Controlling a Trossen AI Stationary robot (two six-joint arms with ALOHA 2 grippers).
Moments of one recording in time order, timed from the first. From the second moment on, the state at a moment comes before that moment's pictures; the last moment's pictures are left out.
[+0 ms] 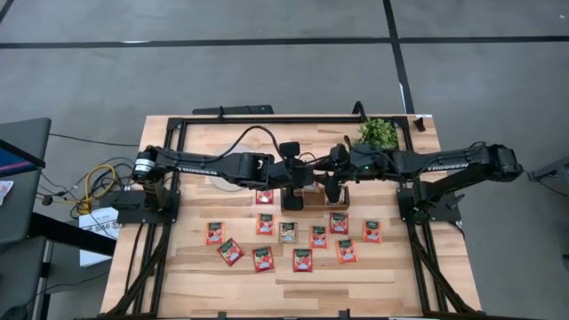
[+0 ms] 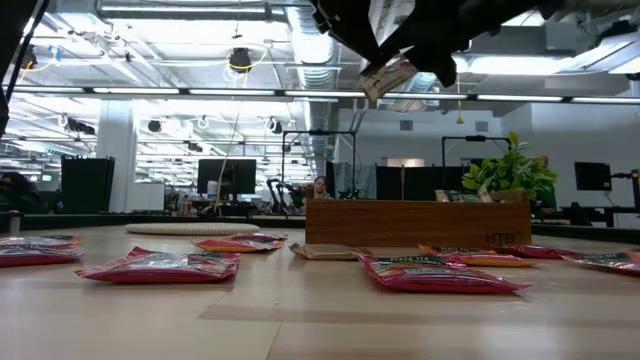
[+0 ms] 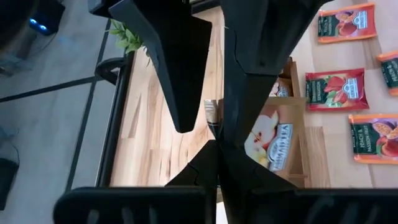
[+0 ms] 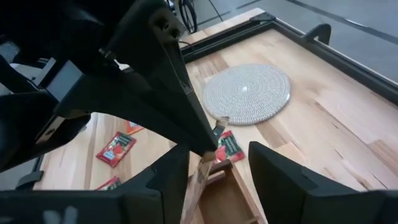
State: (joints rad) left arm -0.07 1.86 1.76 -0.65 -0.43 0.21; right arm -0.03 1.18 0.84 -0.09 0.09 0.31
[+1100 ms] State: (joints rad) left arm -0.07 1.86 1.76 -0.65 -0.46 0.21; right arm -0.03 1.18 0.85 -0.12 0.11 0.29
